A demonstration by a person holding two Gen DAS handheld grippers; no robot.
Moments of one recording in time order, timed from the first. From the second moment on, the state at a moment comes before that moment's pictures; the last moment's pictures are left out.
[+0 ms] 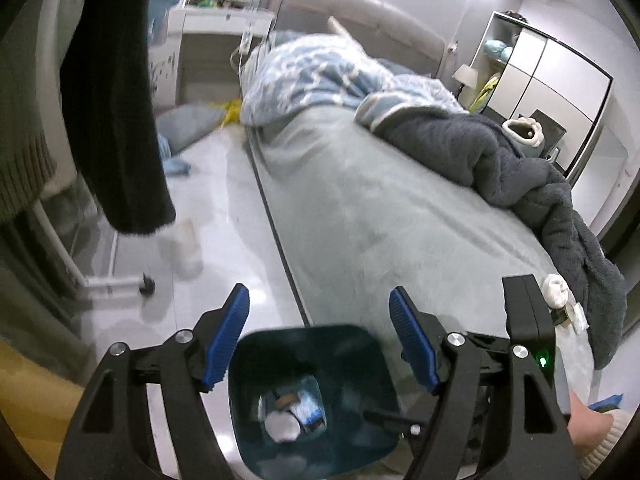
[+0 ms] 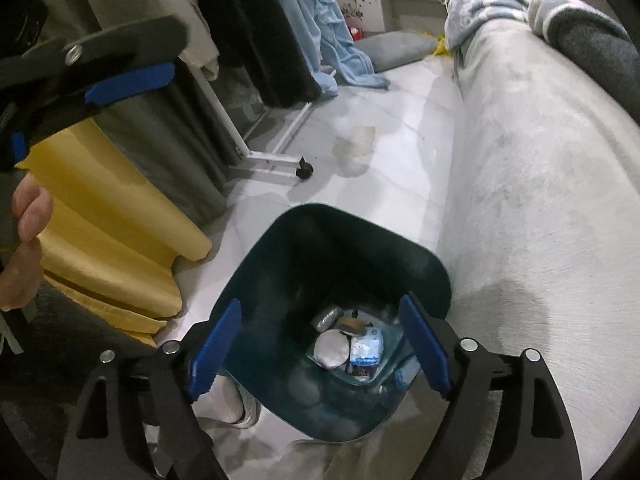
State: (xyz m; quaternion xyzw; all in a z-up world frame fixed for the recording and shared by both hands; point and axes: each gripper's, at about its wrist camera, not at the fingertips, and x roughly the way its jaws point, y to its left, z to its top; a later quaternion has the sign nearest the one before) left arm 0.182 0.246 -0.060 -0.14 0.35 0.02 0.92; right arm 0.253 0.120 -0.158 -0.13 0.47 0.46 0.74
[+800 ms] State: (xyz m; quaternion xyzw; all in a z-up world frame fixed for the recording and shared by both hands) left arm 0.210 0.117 -0.024 -0.09 0.27 -0.07 0.96; right arm 0.279 -0.043 -0.099 -0.09 0.38 0.38 0.84
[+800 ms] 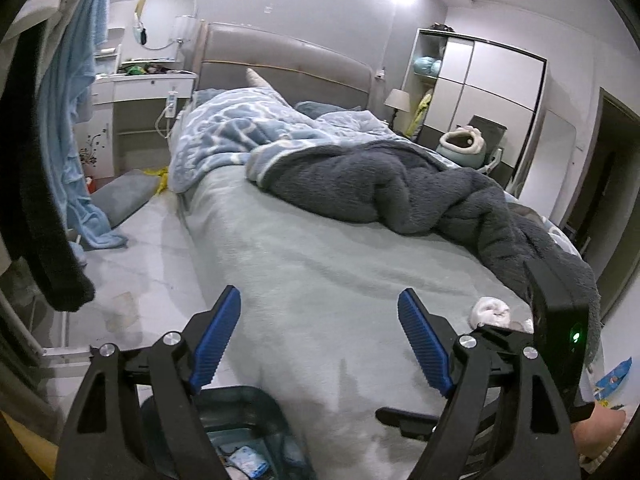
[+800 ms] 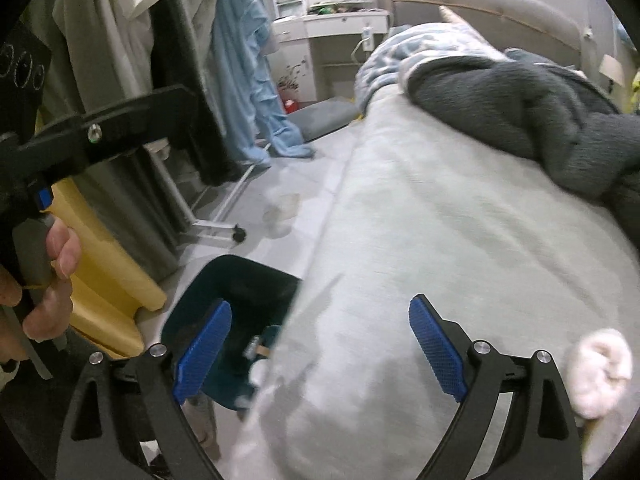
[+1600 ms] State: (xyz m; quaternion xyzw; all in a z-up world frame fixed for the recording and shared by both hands) left arm 0.239 -0.008 -0.052 -0.07 0.31 -0.15 0.94; right arm 0.276 -0.197 -0.094 -0.07 0.34 0.27 0.90
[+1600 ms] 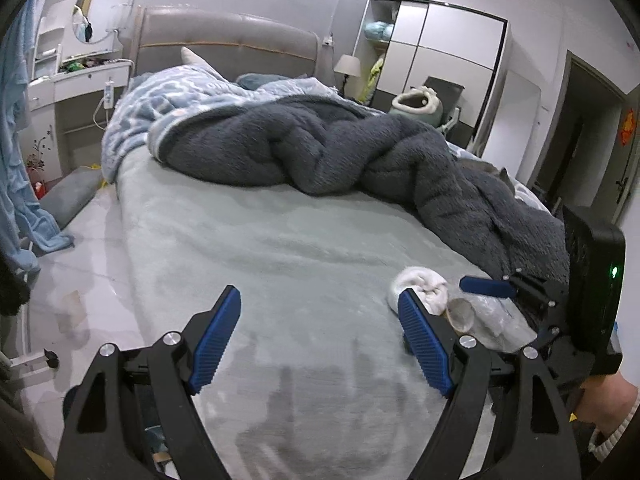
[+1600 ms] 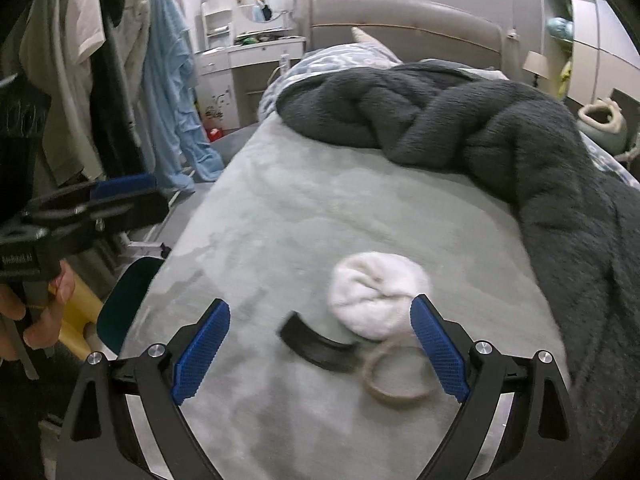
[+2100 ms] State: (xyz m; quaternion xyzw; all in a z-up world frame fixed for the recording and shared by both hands) left arm 0.246 -0.063 -0.080 -0.04 0.34 -0.19 0.92; right arm 0.282 -0.261 -0.108 -0.04 0.36 0.21 0.91
